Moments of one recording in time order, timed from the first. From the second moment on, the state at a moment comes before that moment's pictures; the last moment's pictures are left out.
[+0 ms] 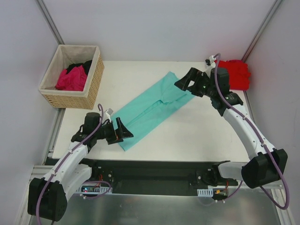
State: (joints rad) left arm -0.19 0.81 0.37 -0.34 0.70 -0.67; right arm 0.31 1.28 1.18 -0.32 -0.30 0.62
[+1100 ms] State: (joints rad) left arm -0.34 1.06 0.40 -0.31 0.56 -0.69; right arm 0.29 1.24 1.08 -0.32 -0.30 0.60
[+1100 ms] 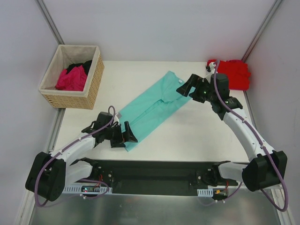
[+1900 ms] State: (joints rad) left arm -0.84 1.56 0.87 -0.21 0.41 -0.80; right arm 0.19 1.14 1.06 -0.36 -0.33 0.58
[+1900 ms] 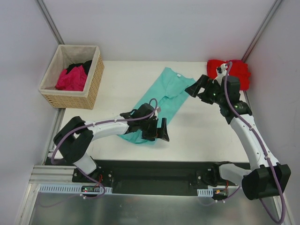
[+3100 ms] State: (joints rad) left arm -0.90 1.25 0.70 -0.34 0.19 -0.83; right arm 0.16 1.12 1.01 -0.37 -0.41 0.59
